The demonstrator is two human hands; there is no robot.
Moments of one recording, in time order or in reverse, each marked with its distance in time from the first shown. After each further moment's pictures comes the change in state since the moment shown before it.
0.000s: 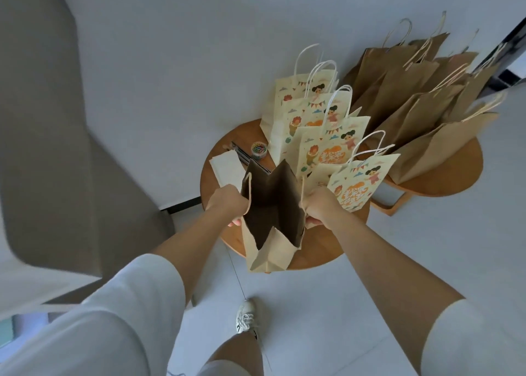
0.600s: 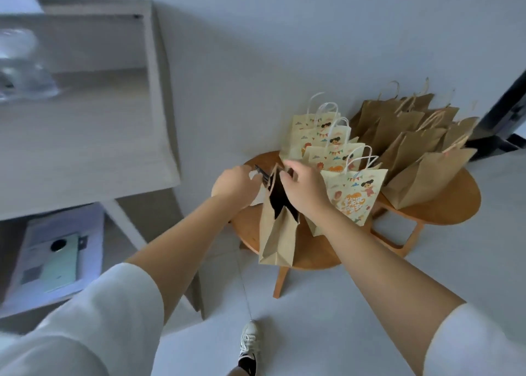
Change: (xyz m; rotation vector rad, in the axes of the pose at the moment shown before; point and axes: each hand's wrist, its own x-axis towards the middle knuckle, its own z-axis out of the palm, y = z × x) left_hand -0.170 -0.025 -0.028 0.064 0.442 0.348; right_hand -0.171 -0.009 0.003 -0.044 0.287 -0.852
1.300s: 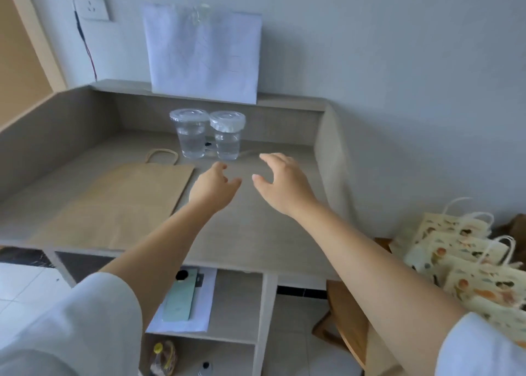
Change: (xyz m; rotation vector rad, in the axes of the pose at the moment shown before) left_hand 0.009 -0.235 -0.257 -0.151 0.496 -0.290; right_hand 0.070 -0.304 0.161 -0.074 -0.133 -0.646
